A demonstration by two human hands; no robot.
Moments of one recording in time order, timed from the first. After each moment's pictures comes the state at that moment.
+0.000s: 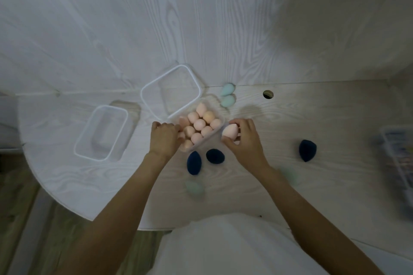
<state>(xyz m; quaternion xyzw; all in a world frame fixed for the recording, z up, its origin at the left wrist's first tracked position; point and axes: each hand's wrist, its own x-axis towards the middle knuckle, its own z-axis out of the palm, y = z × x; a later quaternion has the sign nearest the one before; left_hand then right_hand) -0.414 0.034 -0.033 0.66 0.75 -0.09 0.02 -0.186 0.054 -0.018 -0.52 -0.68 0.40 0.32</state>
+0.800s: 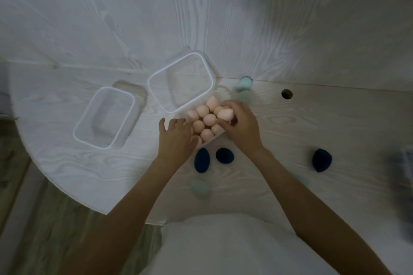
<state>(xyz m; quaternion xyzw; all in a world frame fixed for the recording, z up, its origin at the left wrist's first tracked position) -0.408 0.012 -0.042 0.65 0.76 -0.01 0.00 -0.241 0.098 -0.023 -0.48 -0.74 0.38 0.28</state>
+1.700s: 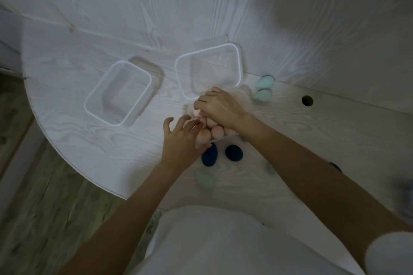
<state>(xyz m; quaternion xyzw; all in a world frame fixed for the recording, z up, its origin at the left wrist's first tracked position) -0.407 -0.020 -0.054 0.63 0.76 0.12 -0.04 -0.330 0.137 -0.033 -0.08 -1.00 0.03 0.00</state>
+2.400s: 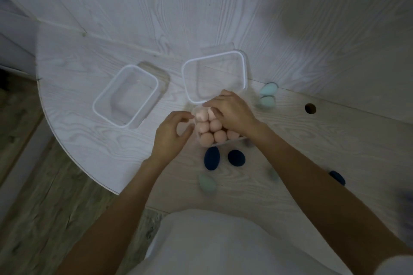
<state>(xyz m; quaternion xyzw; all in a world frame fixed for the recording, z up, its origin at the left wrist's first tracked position) -0.442 -0.023 -0.037 0.47 0.76 0.39 0.21 -0.314 0.139 -0.029 -0.21 -0.95 0.22 0.08</state>
